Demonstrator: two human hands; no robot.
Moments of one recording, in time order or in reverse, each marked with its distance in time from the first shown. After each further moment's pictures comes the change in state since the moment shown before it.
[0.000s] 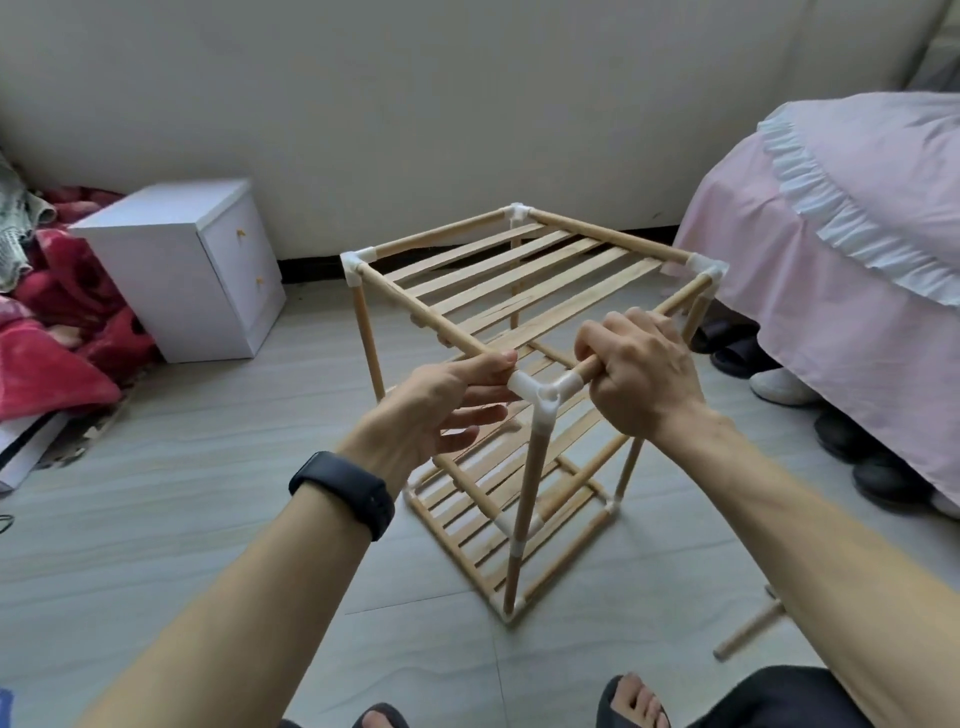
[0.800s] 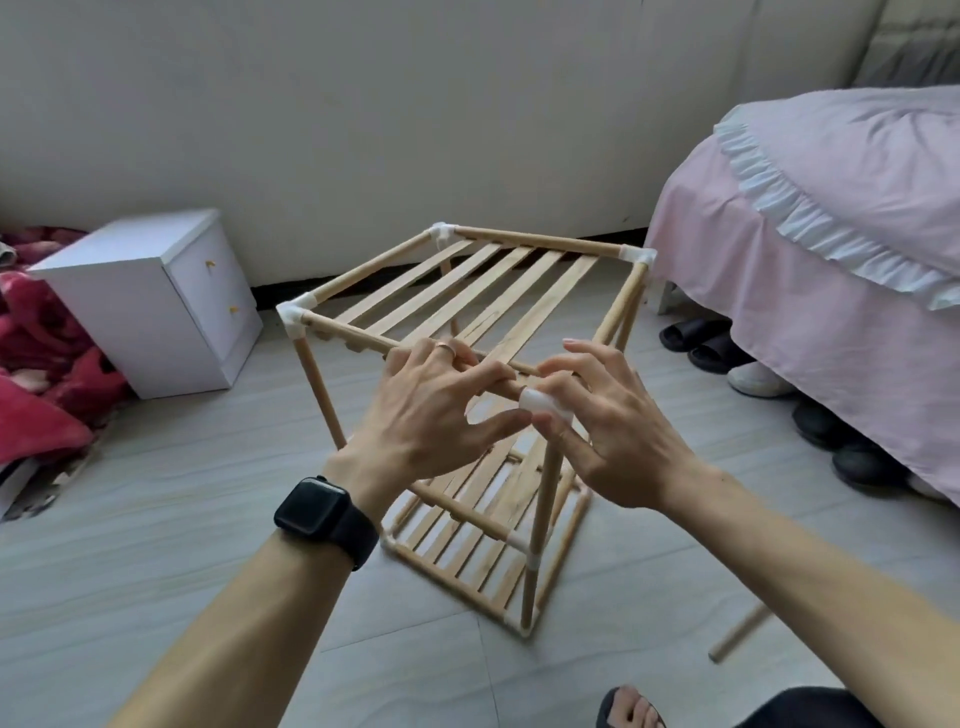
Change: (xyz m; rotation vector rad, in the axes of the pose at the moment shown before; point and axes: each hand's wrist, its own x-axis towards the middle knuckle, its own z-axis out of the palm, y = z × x) left_hand 0.019 0.000 0.015 1.487 0.287 0.876; right_hand -0.042 0.004 -0.002 0.293 -0.037 -0.125
